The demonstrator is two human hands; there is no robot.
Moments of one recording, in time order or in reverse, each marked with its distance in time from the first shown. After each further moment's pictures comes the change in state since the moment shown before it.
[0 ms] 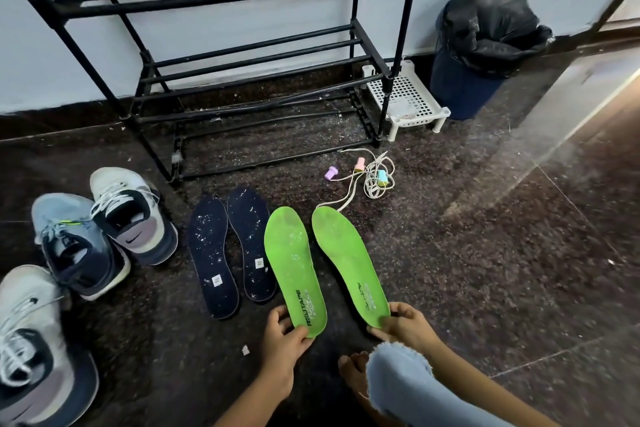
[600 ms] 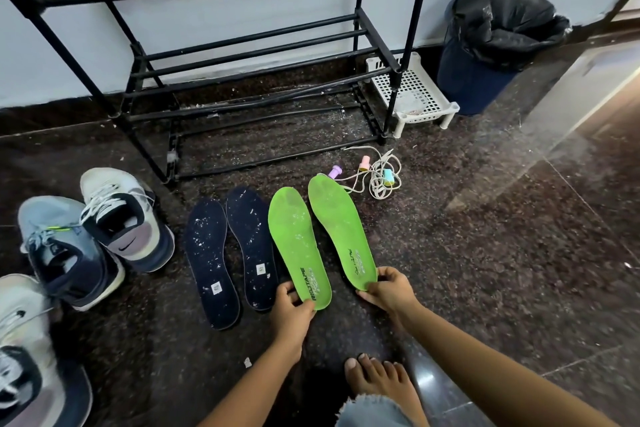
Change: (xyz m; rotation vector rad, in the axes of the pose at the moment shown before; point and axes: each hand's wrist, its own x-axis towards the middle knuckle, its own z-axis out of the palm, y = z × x) left_hand 0.062 0.018 0.025 0.262 0.061 0.060; right_hand 0.064 -0.037 0.051 -0.097 0.258 -0.041
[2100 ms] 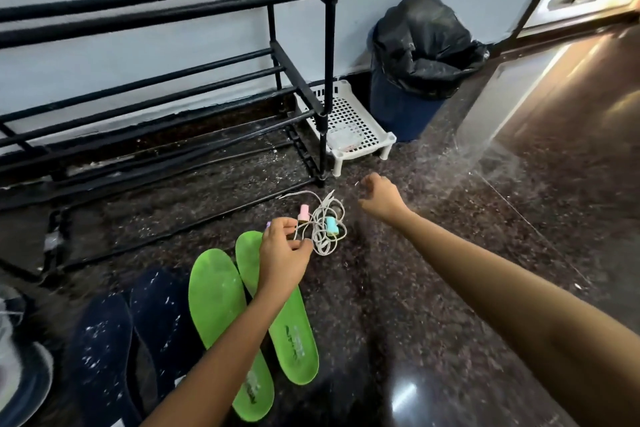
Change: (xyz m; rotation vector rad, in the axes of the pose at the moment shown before) left_hand 0.077 0.185 0.137 0.449 -0.122 0.622; right_hand 0.115 -0.263 -0.047 -1.049 0.261 -0.660
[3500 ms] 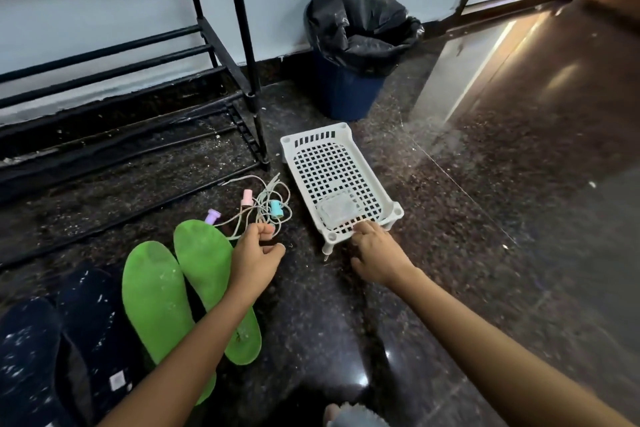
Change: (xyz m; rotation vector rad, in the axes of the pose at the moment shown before) left_hand -0.038 0.004 0.049 -0.008 -0.142 -0.054; right_hand -0.131 0.108 -0.004 -0.496 -0.126 -0.250
